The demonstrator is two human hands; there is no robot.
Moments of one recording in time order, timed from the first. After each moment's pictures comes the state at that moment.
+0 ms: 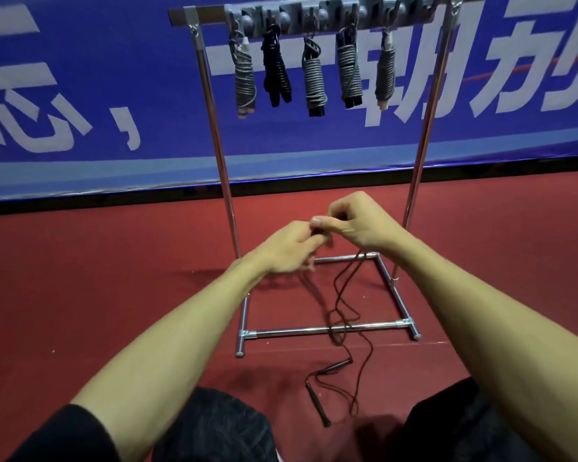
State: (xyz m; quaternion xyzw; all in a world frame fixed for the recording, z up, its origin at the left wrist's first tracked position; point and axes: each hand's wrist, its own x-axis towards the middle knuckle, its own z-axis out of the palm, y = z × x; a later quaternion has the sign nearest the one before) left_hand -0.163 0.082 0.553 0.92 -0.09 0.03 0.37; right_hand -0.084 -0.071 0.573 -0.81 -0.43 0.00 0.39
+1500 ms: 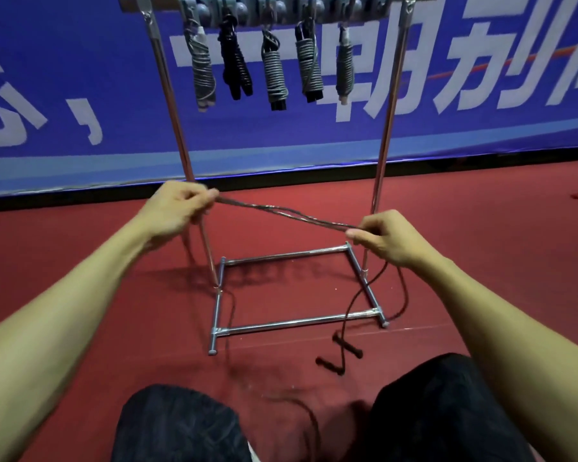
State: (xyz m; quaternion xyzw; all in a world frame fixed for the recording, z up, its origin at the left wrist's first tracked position) left_hand -0.183 0.161 0.585 0.87 0.02 0.18 0.45; right_hand -0.055 -0.177 0.529 -0.85 -0.36 -0.02 0.38
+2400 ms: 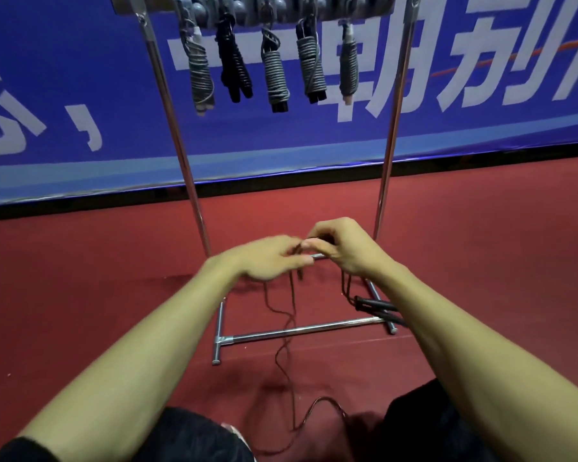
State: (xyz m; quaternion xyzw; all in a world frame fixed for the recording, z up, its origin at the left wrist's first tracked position) left_hand -0.129 0.075 0.541 0.96 -0.12 -0.09 0.23; right_hand -0.061 -0.100 0.521 -0.80 -0.44 0.00 0.42
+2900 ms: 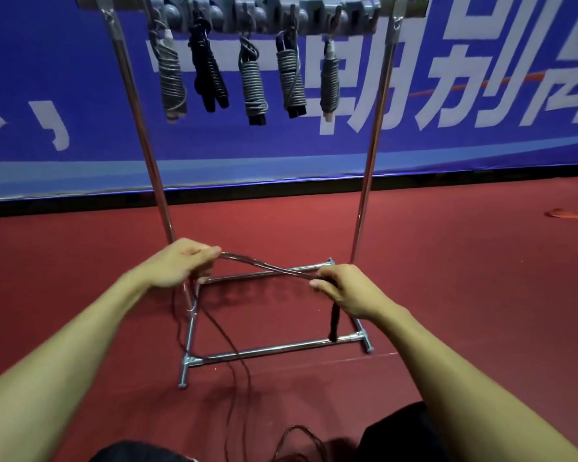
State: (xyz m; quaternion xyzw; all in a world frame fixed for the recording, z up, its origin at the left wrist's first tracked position) left_hand -0.119 0.169 0.521 0.87 -0.02 0.01 0.49; right_hand -0.032 -0.142 0.480 -0.86 -0.38 0.03 0.33
